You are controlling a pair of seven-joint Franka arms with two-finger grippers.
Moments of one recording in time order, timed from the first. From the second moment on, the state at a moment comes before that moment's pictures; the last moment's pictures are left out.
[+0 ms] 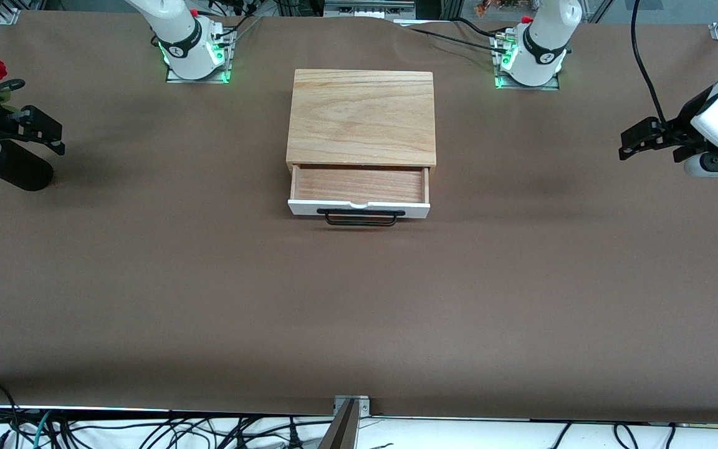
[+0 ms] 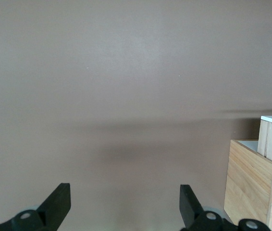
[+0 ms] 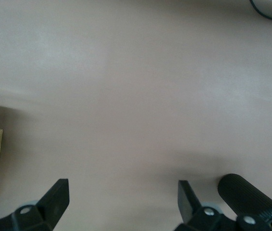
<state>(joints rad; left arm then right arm) 0.00 0.04 -0.05 -1.56 -0.02 1.51 -0.05 0.13 -0.03 -0.14 -1.67 -0.05 1.67 -0.19</state>
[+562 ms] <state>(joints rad) 0.00 0.04 -0.05 -1.56 -0.02 1.50 -0.05 0.13 -0.03 -0.14 -1.67 -0.04 1.68 -0.16</state>
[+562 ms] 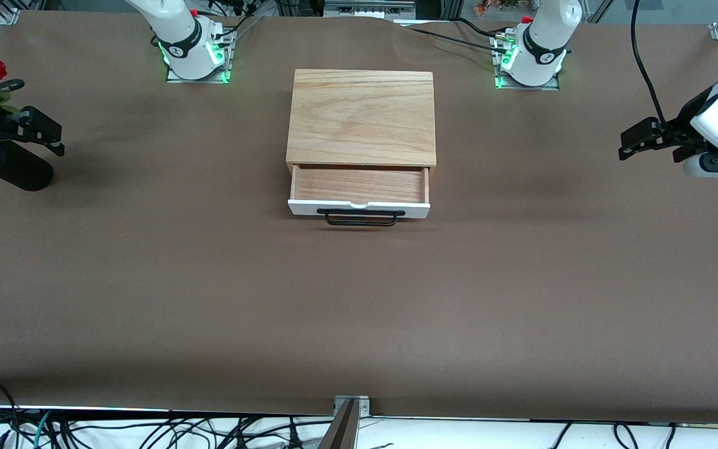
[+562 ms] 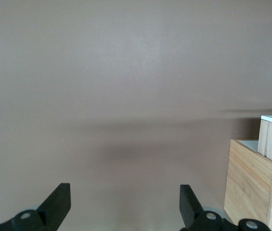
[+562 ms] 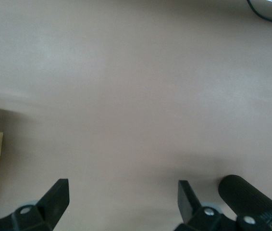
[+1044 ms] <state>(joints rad) 0.00 0.04 -0.05 -1.56 -0.02 1.49 -0.05 0.14 -0.04 -0.14 -1.67 0.01 1.68 -0.05</state>
